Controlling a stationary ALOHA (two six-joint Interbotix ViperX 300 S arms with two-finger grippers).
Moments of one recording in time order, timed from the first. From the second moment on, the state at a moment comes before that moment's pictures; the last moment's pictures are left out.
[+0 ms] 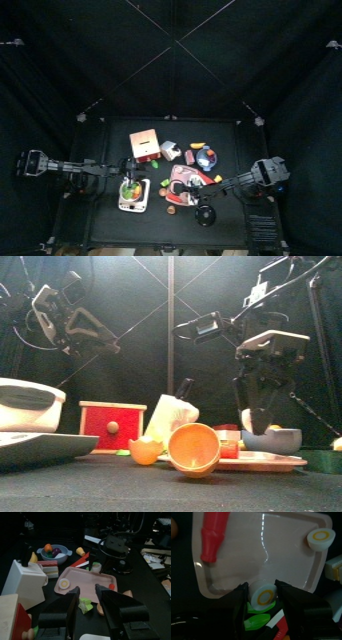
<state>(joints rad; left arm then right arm) 0.07 -0.47 1.14 0.12 -0.46 -0.15 0.19 0.06 0.53 -0.40 0.76 0.56</state>
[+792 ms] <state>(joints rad) 0.11 -0.70 1.29 0.04 -0.42 -0.15 0.14 0.14 0.28 -0.50 0.33 0.56</state>
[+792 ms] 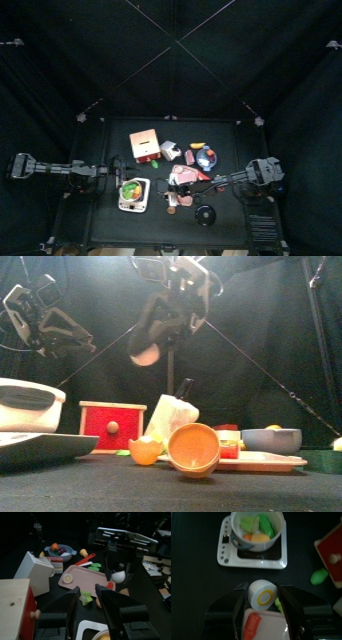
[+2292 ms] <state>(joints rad) 0.15 -0.72 1.32 0.01 -0.42 -0.14 0.08 0.53 -0.15 -0.57 0.26 0.55</state>
